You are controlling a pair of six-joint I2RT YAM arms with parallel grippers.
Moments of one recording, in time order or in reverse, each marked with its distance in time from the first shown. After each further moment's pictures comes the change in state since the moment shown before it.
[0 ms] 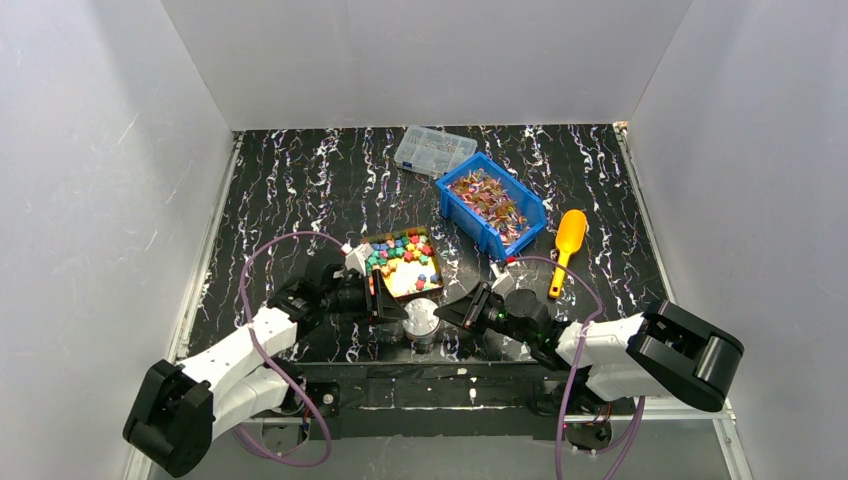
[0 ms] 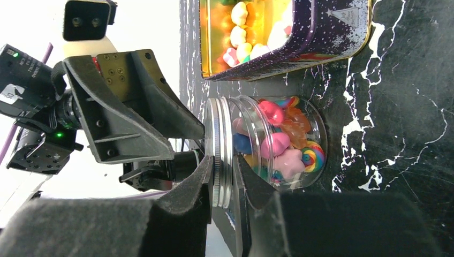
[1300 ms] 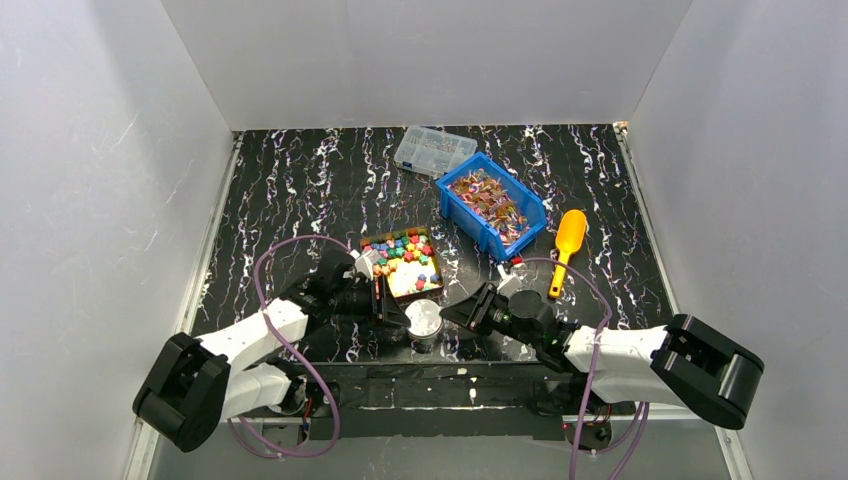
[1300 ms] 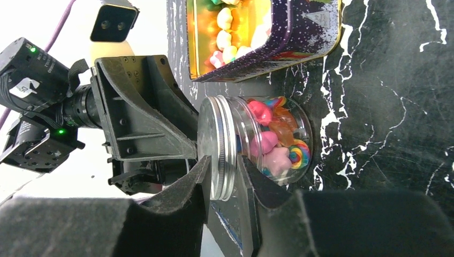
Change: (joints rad) left arm -0.023 0.143 -0.014 0.054 0.016 0.001; right arm 0.000 -0.128 -0.011 -0.150 0.039 -0.023
